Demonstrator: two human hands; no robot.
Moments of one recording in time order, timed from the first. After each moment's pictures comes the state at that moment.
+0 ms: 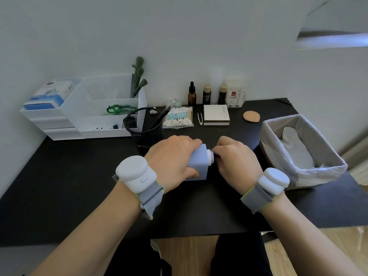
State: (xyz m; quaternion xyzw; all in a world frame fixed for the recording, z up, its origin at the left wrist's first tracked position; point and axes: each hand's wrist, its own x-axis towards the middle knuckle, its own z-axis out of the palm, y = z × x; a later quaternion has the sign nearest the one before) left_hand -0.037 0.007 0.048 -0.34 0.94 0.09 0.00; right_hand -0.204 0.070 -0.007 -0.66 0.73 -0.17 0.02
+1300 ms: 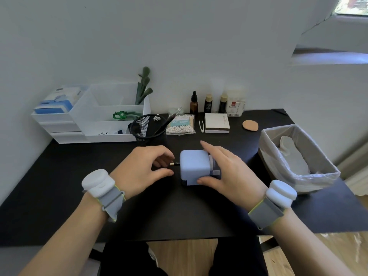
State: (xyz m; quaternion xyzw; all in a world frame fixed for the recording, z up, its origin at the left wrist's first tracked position) left_hand 0.031 -0.020 0.017 -0.33 0.89 0.24 -0.18; right_hand -0.193 0.089 0.004 -0.70 0.66 -0.24 0.13
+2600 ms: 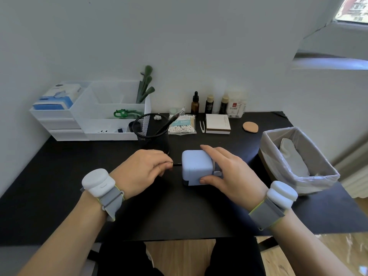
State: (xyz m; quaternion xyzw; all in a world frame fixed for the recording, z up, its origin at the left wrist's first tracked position) left_hand 0.039 -0.030 0.009 -0.25 0.93 0.19 -0.16; right_hand -0.191 0.087 0.004 -0.71 0.66 -0.23 0.11
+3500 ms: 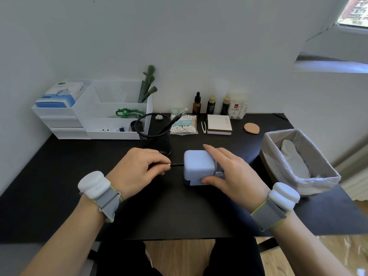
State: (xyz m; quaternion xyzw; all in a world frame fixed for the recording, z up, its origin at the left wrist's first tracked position) left_hand 0.050 -0.025 0.010 -0.28 0.90 0.21 -0.23; right_hand -0.190 0.087 0.005 -0.71 0.66 -0.21 0.10
